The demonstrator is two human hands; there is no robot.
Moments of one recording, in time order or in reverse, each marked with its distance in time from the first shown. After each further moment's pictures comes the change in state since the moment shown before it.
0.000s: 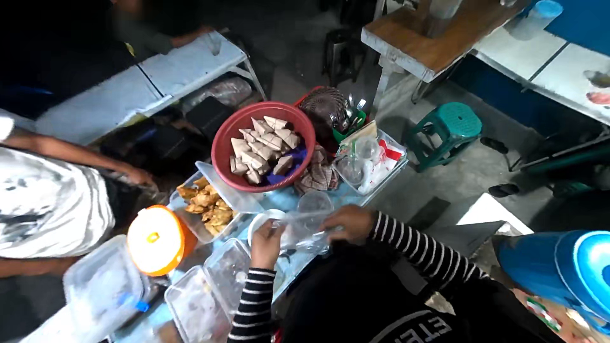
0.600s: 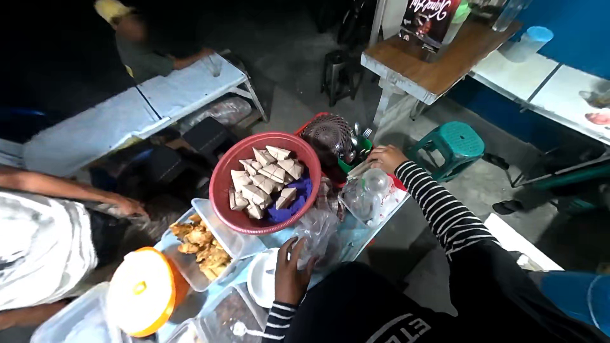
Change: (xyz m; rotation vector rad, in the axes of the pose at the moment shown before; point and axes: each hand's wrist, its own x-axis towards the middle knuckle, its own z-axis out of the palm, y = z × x) left_hand 0.049 -0.022 0.058 0.193 0.114 0.531; right_hand 0.049 0.255 -0.174 -0.491 0.276 0.366
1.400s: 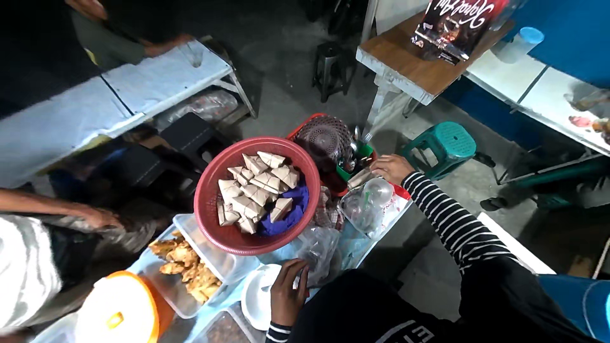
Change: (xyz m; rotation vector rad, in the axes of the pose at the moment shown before) left_hand 0.009 -0.023 0.009 -0.253 0.054 0.063; right_hand -0.008 0.018 0.015 0.035 0.142 -0.078
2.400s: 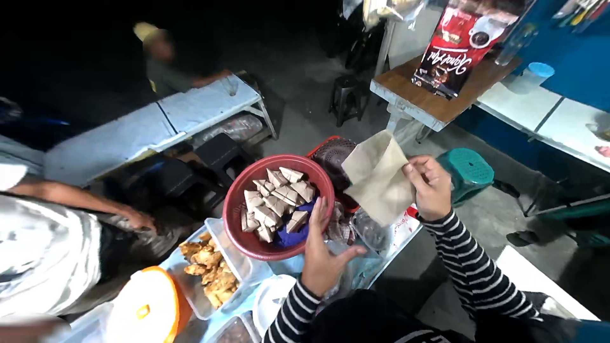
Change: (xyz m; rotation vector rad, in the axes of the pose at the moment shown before) left_hand 0.143 0.123 -0.014 -0.463 0.015 0.071; right_hand -0.013 -0.170 -0.122 0.889 0.769 0.166
